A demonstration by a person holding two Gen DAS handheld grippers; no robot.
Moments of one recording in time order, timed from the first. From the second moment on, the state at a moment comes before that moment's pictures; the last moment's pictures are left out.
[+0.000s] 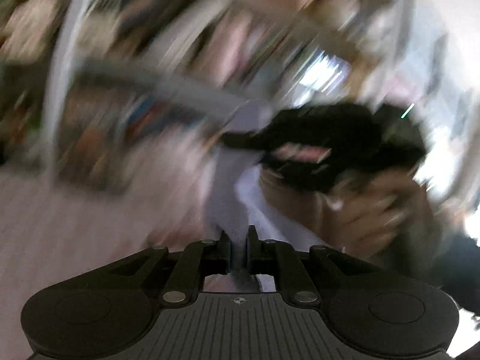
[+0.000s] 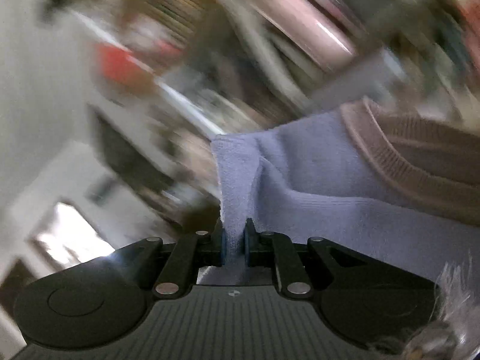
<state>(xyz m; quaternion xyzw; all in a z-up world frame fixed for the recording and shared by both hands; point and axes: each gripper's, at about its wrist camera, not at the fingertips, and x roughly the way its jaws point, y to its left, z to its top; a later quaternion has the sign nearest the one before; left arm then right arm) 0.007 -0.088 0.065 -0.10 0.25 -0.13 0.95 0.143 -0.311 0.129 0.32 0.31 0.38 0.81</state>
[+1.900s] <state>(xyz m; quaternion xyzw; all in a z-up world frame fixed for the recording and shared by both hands) 0.097 -0.277 -0.020 0.21 0.36 -0.17 0.89 0.010 -0.376 -0.024 -0.03 0.46 0.23 0.86</state>
